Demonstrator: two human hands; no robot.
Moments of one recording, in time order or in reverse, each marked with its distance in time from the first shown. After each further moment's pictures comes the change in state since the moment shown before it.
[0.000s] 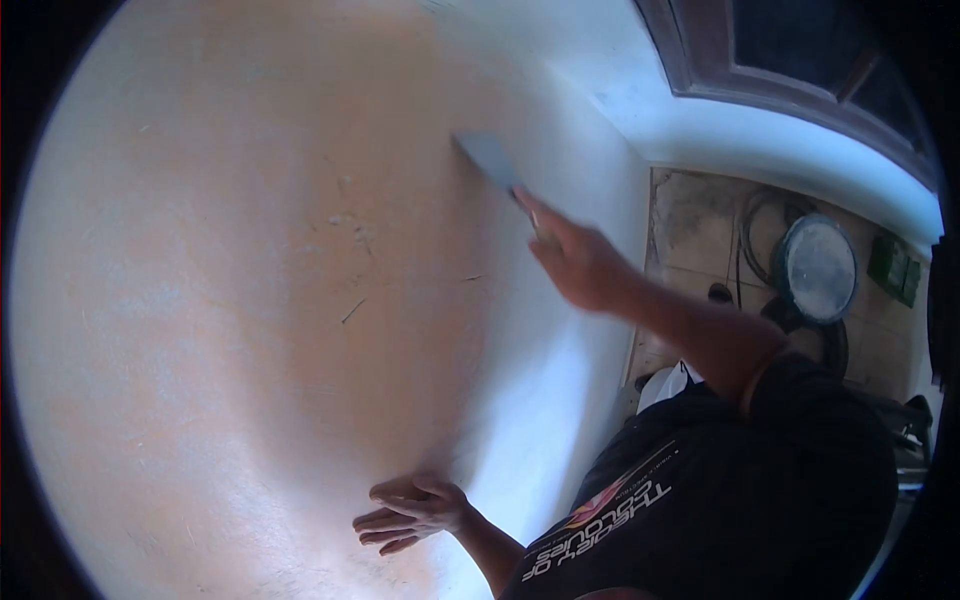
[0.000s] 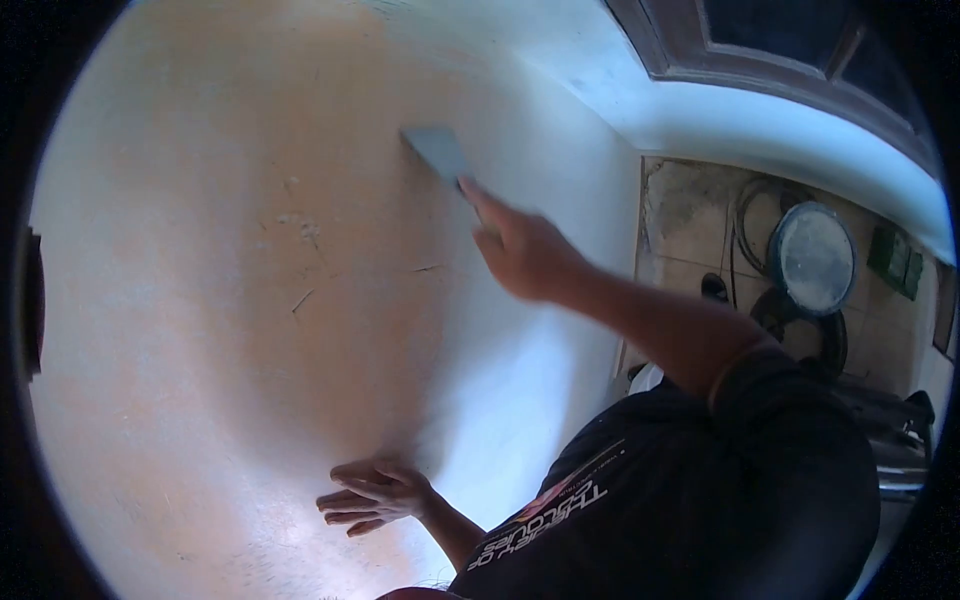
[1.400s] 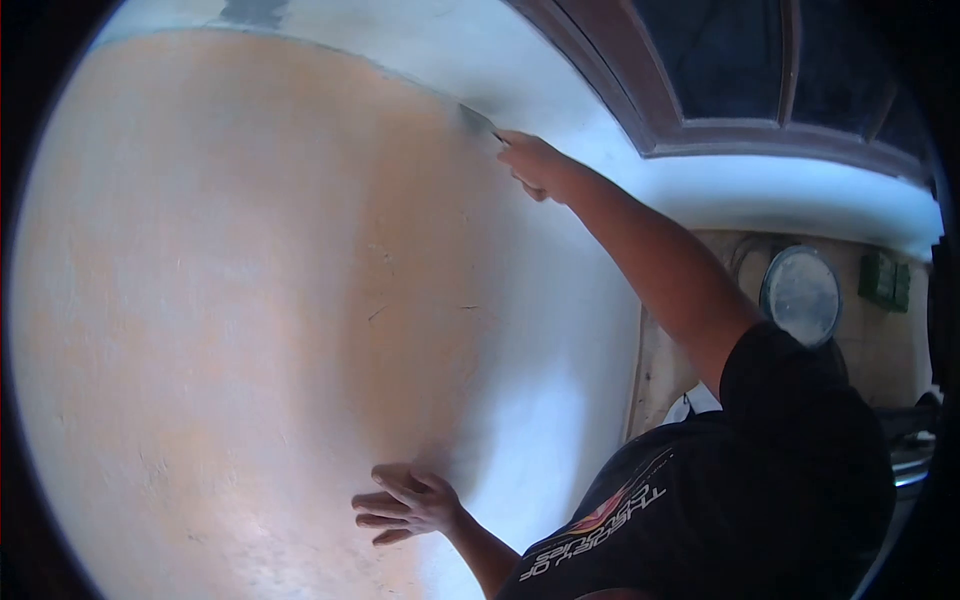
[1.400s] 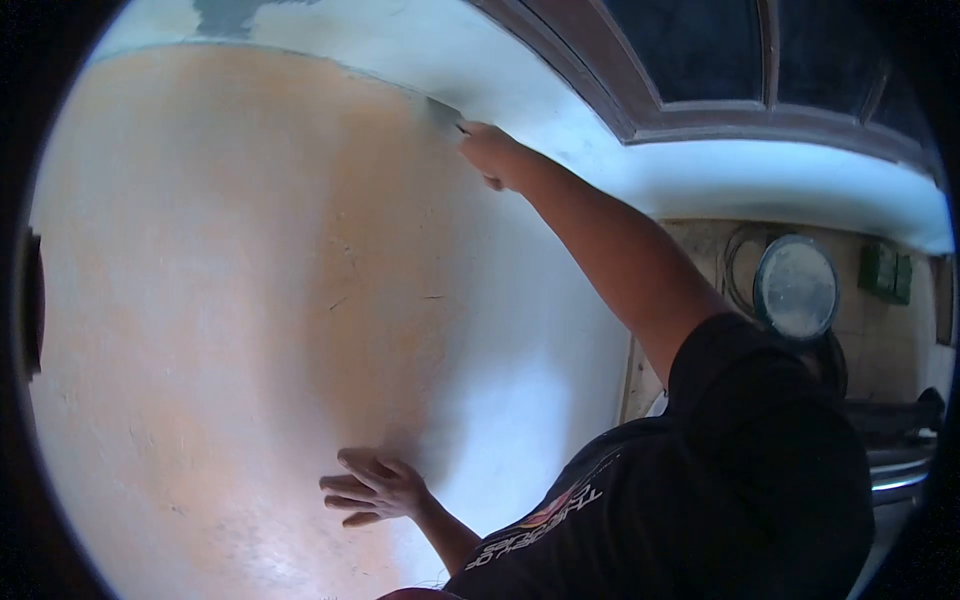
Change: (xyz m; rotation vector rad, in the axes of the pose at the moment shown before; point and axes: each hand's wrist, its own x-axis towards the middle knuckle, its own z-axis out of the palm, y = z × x) left_hand 0.000 0.013 0.008 -0.003 0.038 -0.065; right_hand 0.123 -0.054 -0.087 0.335 0.082 0.248
